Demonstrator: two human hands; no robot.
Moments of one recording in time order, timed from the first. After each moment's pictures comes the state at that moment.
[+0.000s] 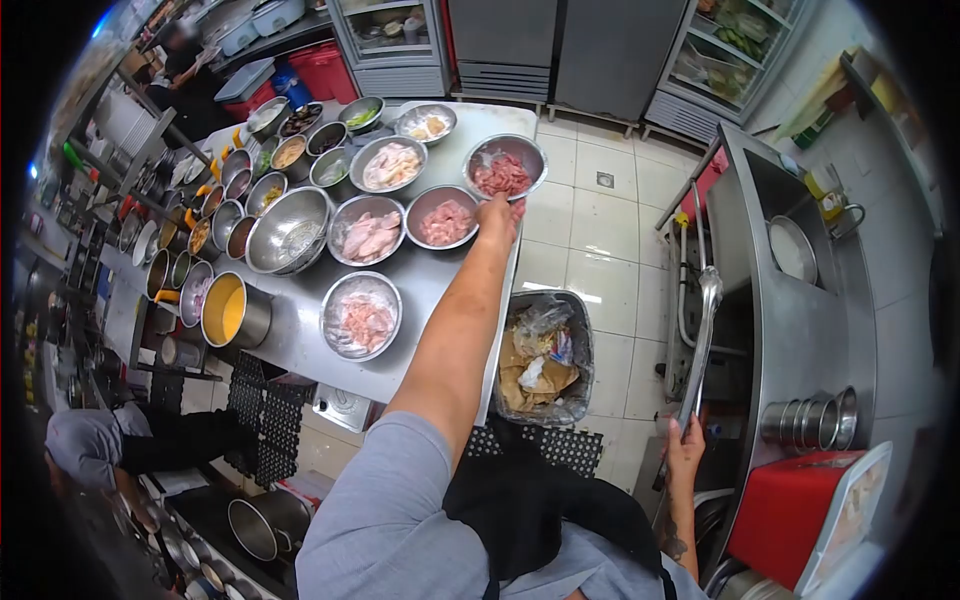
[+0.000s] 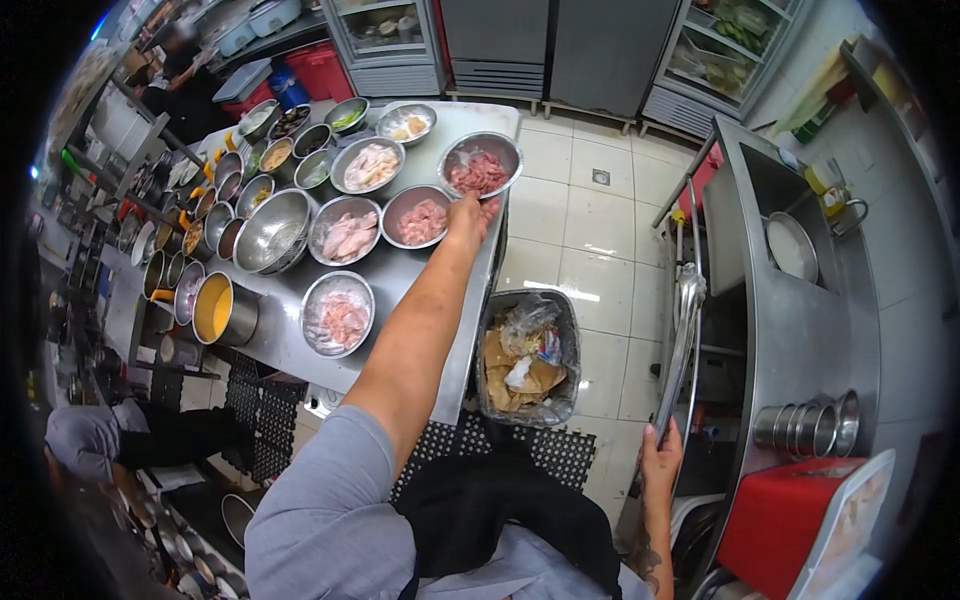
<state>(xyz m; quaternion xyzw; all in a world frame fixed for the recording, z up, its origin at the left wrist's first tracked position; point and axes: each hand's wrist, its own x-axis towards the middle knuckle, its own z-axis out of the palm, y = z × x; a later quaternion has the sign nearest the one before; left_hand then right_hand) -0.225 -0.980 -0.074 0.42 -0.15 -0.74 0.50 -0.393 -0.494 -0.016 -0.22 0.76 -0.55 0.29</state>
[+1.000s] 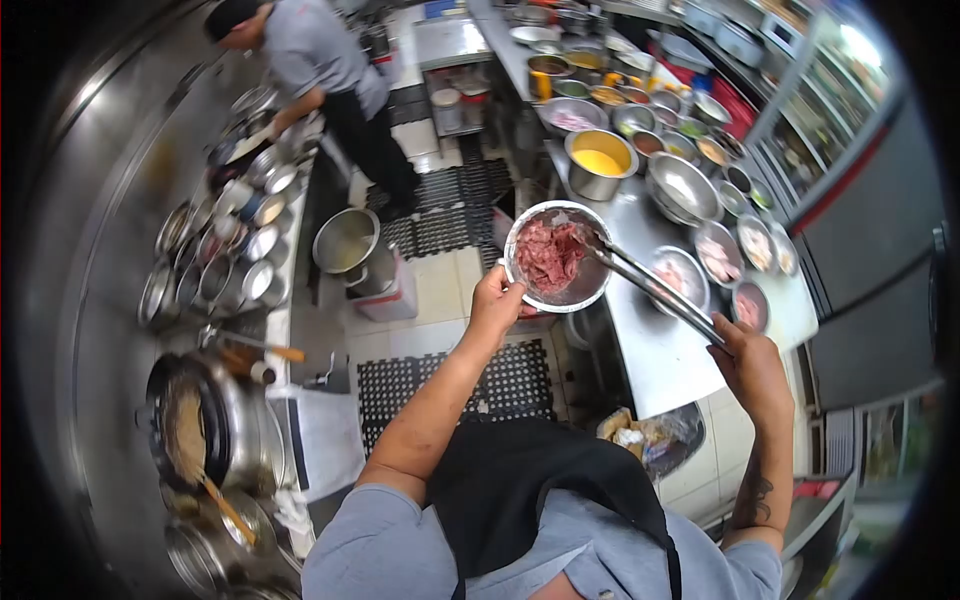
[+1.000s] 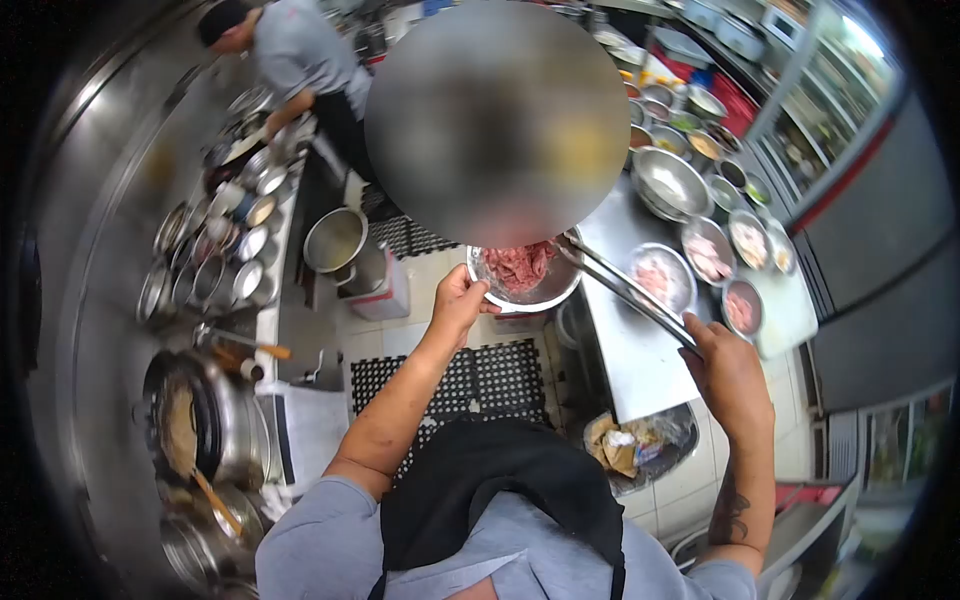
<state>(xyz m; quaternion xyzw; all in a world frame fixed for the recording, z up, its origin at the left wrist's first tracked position) 0.165 -0.508 0.038 0.56 -0.18 -0.29 0.75 -0.110 -0.673 0.212 -0.96 0.23 -0.08 0.09</state>
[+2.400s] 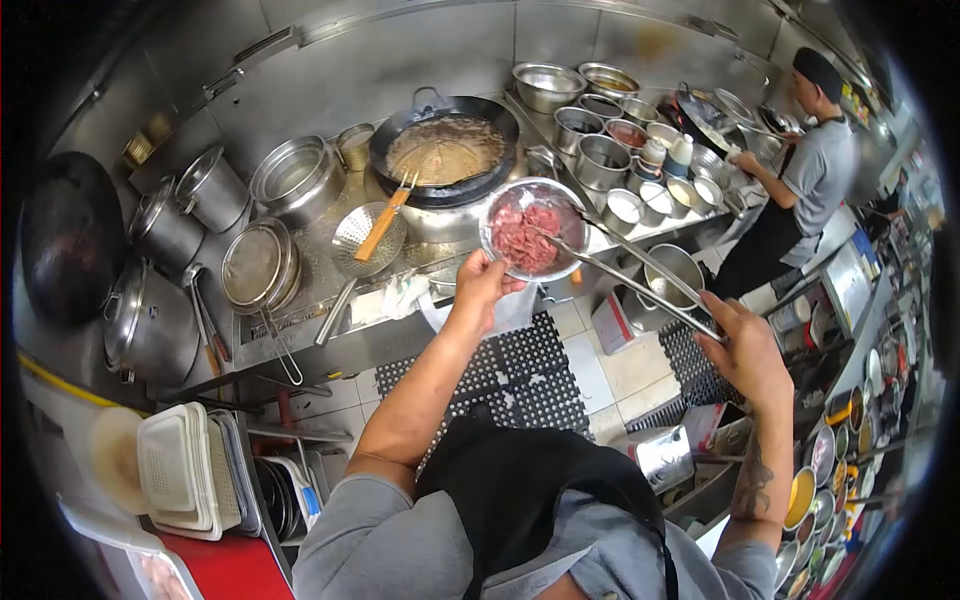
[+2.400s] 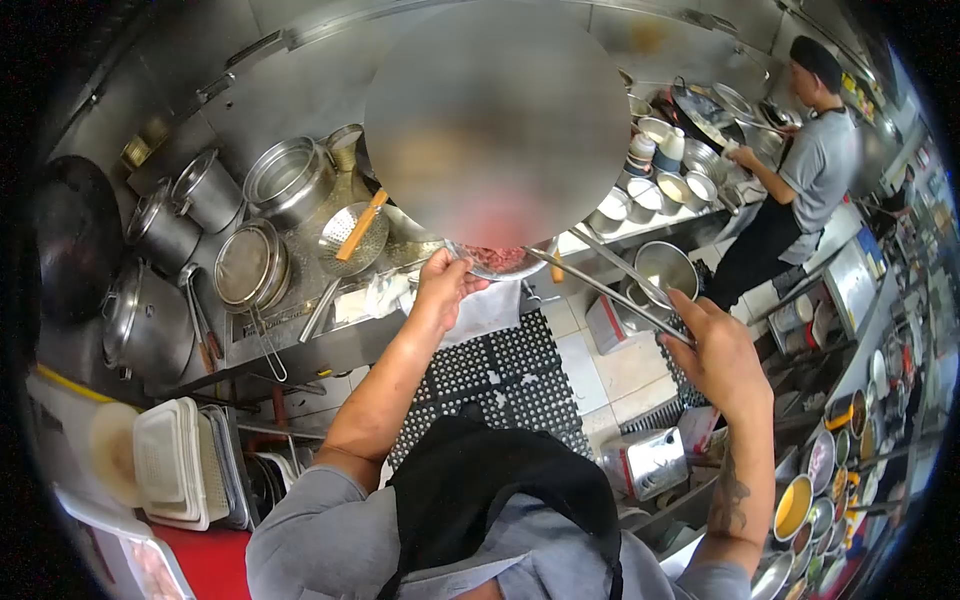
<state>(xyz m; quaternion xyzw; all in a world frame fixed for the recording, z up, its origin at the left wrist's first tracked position) 0.140 -0.105 0.068 0.45 0.22 0.28 0.82 0.244 -0.414 0.248 -0.86 -0.48 0.00 0.18</state>
